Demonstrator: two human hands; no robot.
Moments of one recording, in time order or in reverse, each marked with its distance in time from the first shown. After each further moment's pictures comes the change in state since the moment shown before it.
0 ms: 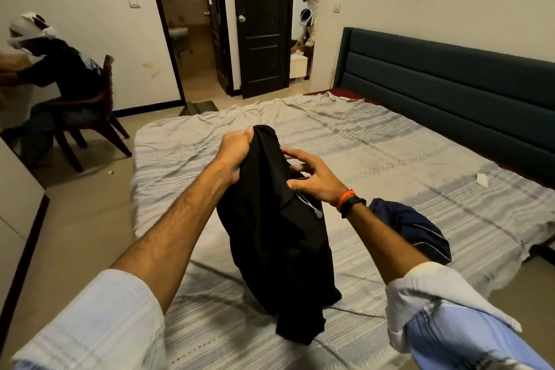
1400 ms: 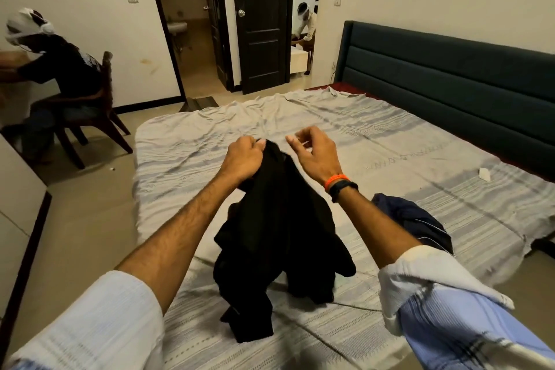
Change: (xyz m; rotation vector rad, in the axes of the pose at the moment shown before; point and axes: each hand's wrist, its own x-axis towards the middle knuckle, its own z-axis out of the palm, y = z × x) left_hand -0.011 -0.015 -0.001 0.667 -0.014 0.245; right_hand 0.028 -0.023 0.010 -0.400 0.519 0.098
